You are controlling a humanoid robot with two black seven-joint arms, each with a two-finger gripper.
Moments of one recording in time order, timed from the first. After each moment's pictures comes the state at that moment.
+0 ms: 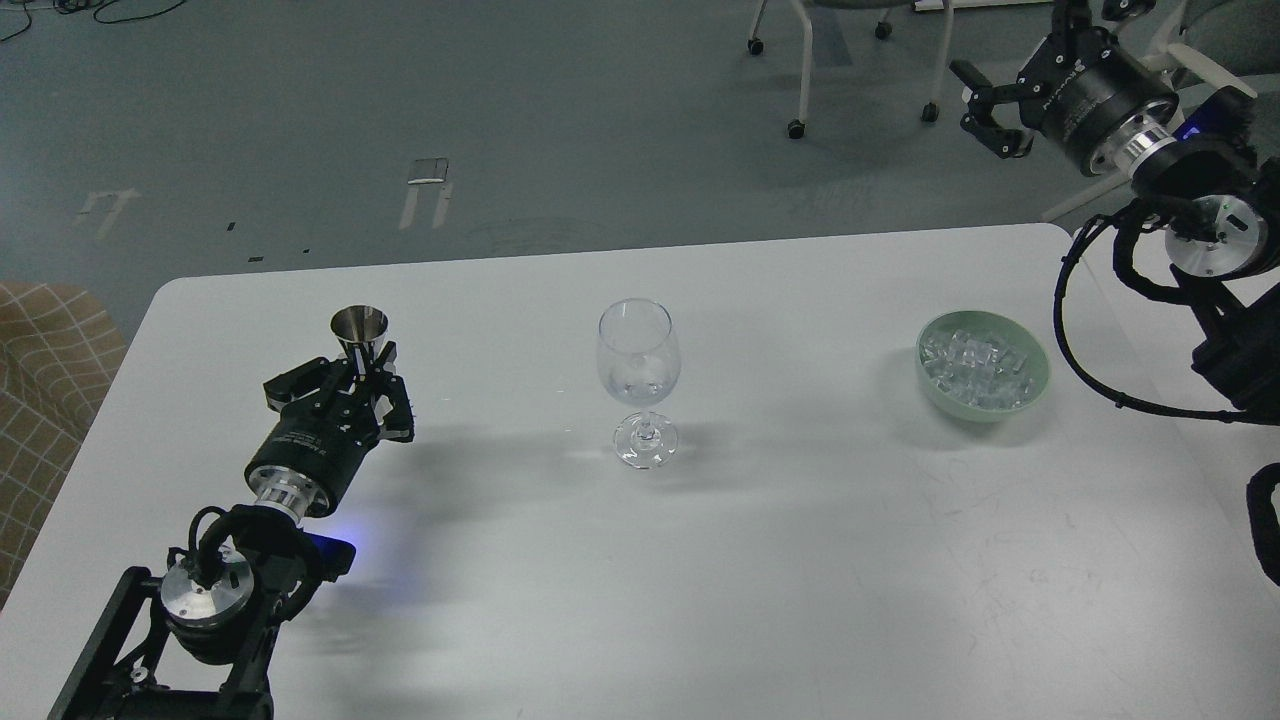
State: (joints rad) left arm -0.01 0.07 -1.54 -1.35 -0.11 -0.04 0.16; right arm 0.93 -0.36 0.98 0.57 -0.31 0.49 0.09
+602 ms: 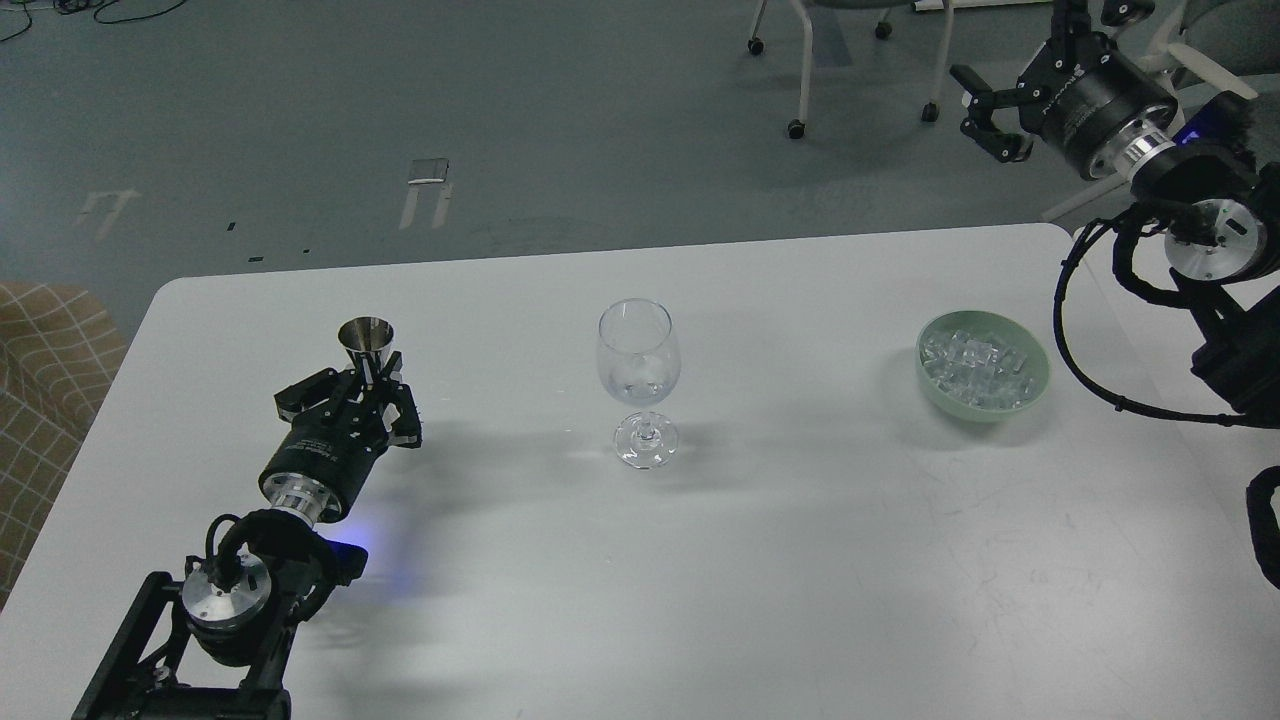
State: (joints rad) left arm -0.03 0.05 -1.54 -1.29 -0.10 -0.07 0.14; right arm 0.92 -0.36 0.98 0.57 -0.31 0.49 0.09
